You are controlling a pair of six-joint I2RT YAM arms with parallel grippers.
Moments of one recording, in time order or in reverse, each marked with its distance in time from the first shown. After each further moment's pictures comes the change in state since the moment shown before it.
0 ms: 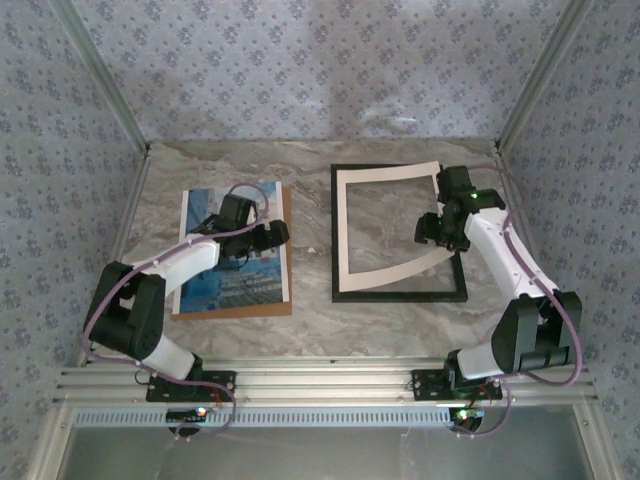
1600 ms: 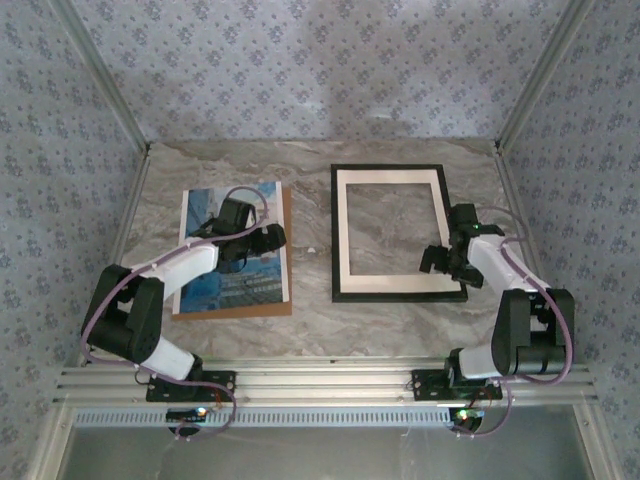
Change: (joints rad) left arm 0.000 -0.021 -0.035 -0.004 -0.052 0.009; right arm -0.132 -0.026 -0.375 0.232 0.004 0.009
